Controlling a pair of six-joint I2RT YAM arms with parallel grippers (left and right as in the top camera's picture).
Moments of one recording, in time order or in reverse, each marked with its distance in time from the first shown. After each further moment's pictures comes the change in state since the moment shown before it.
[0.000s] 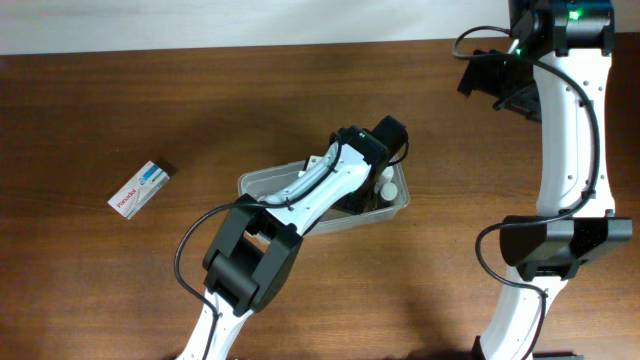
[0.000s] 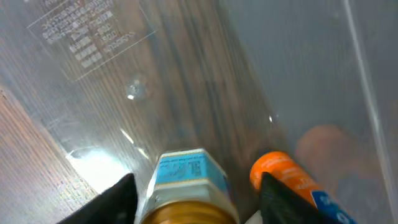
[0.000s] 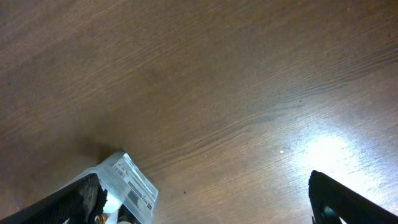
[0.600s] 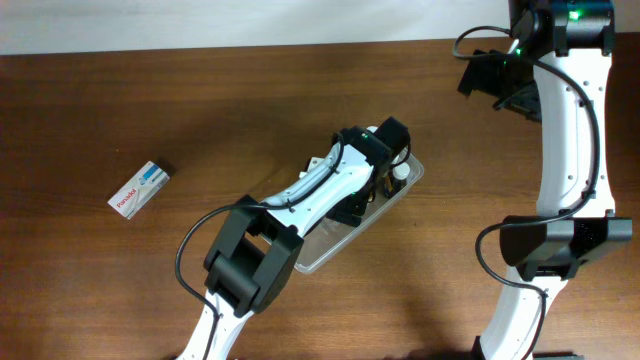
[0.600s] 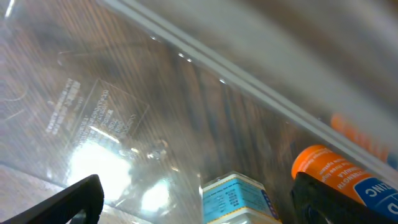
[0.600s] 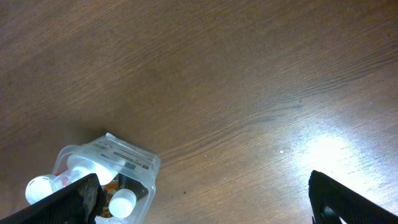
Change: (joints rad) left arm -0.006 0.000 0.011 -0.039 0.013 0.005; right arm 0.000 0.000 0.000 0.000 0.000 -0.001
